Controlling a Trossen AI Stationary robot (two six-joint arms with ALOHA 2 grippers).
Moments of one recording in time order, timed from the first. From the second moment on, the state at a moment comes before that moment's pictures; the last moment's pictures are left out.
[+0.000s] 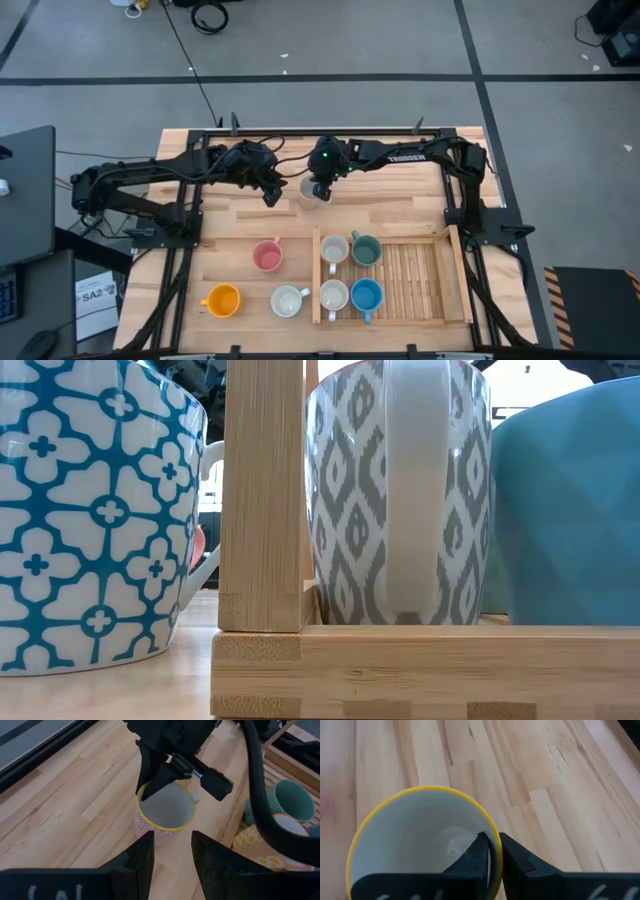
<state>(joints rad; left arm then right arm) 0.23 1.20 1.01 -0.53 -0.07 -0.37 -0.31 1.94 1.40 -0.31 -0.11 0.02</state>
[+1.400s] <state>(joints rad) 0.22 1.20 1.01 -0.53 -0.07 -0.37 -0.05 1.25 1.39 -1.17 0.04 0.78</state>
